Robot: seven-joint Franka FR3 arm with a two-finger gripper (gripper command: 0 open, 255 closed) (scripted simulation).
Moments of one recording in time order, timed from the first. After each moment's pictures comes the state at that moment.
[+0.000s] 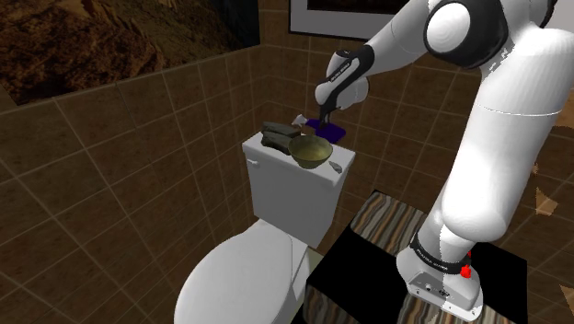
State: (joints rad) arm 0.02 0.15 -0.46 -2.25 0.04 2.74 2.03
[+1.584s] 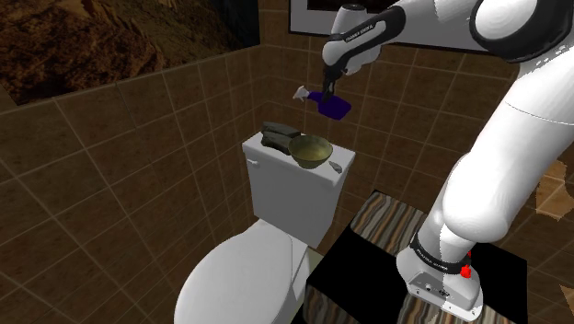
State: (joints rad) arm 0.04 -0.04 -0.47 -2.11 -0.10 2.43 2.11
